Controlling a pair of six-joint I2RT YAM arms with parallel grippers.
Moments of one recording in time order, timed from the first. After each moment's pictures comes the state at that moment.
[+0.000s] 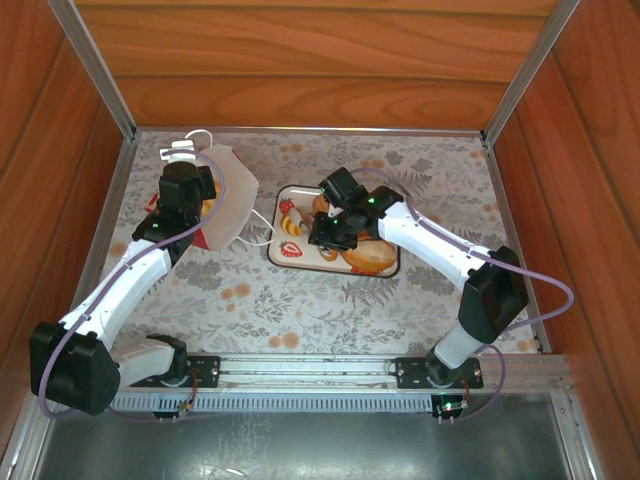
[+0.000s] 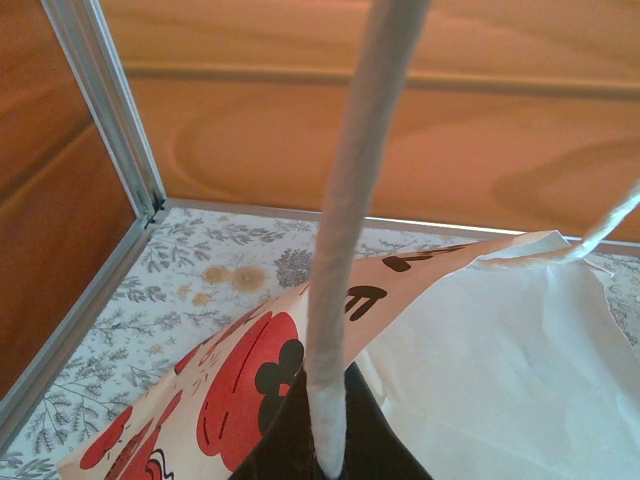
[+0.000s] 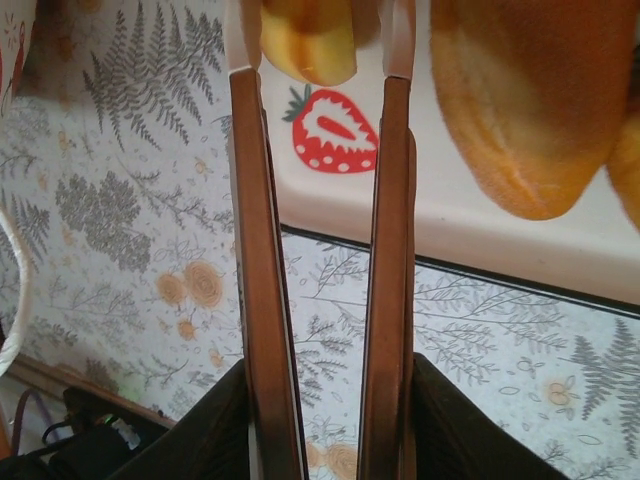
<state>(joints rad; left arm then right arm) -0.31 1.16 0.88 -0.05 -0.44 -0.18 0.76 1.62 1.36 -0.85 -0.23 0.80</state>
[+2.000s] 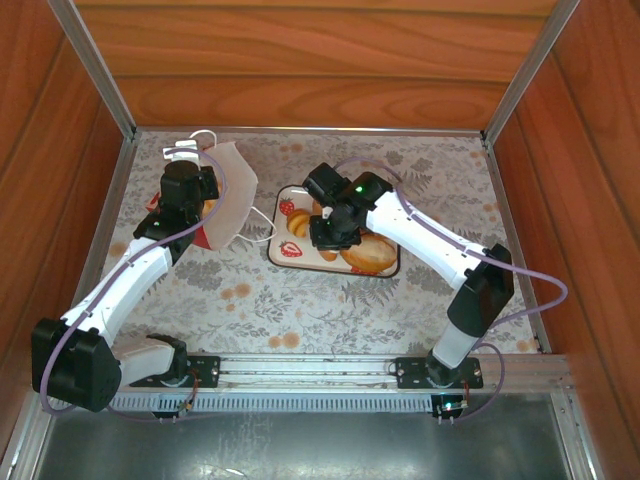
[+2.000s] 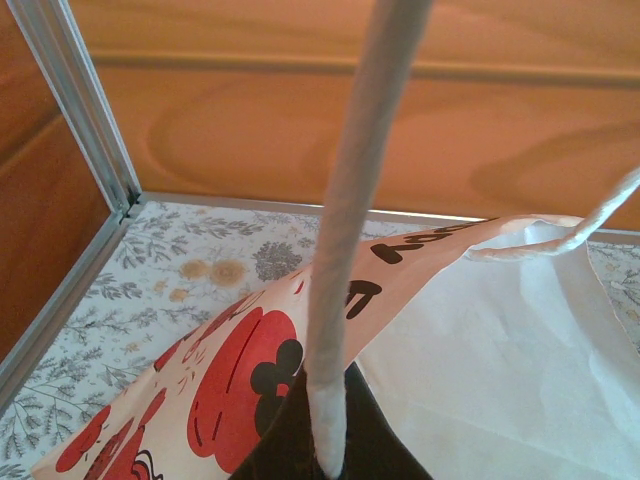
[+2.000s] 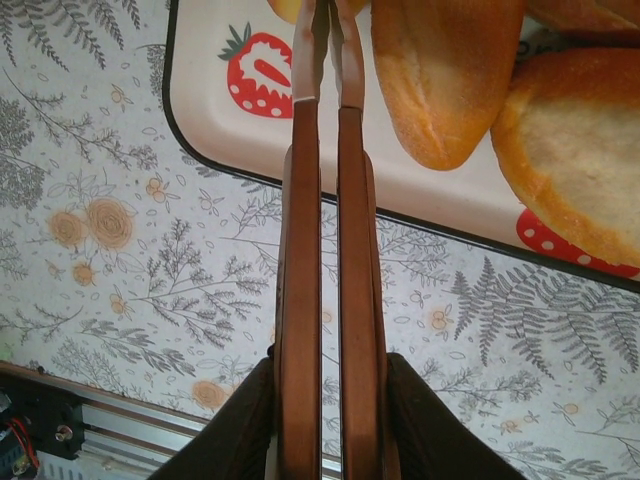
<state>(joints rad) -0.31 1.18 0.89 -0.05 -0.39 -0.18 0.86 1.70 1.62 -1.20 -0.06 0.66</state>
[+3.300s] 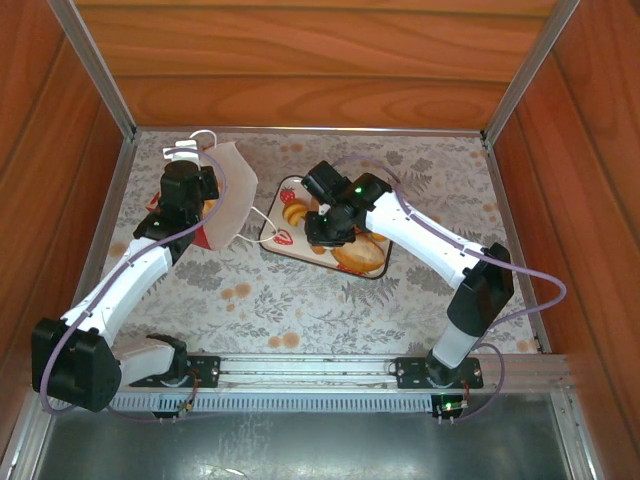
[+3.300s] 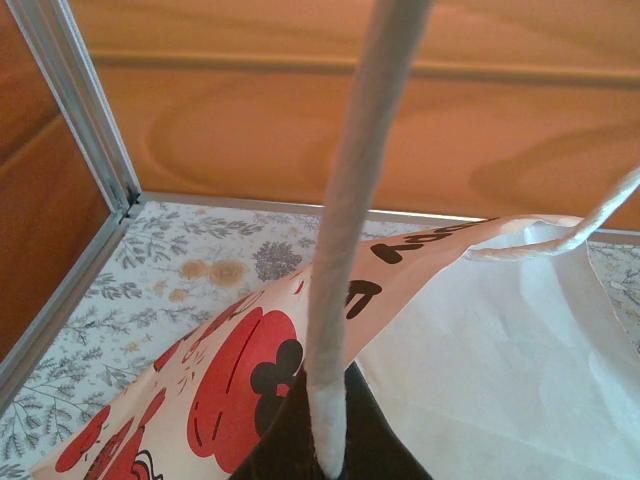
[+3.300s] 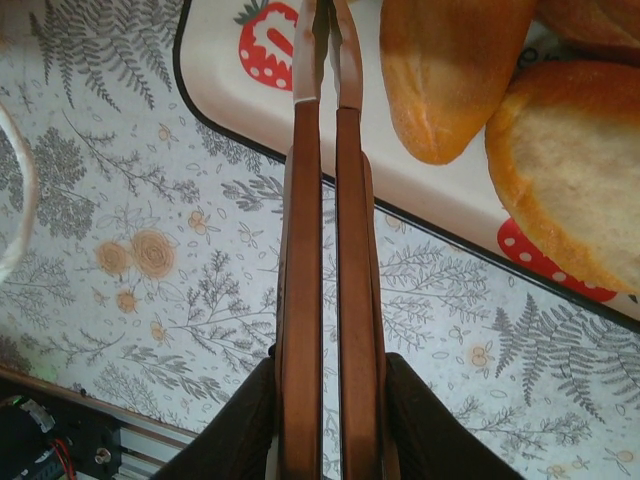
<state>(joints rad) -0.31 1.18 0.89 -0.05 -0.39 -0.18 0.85 1.70 1.60 -1.11 -0.08 0.69</state>
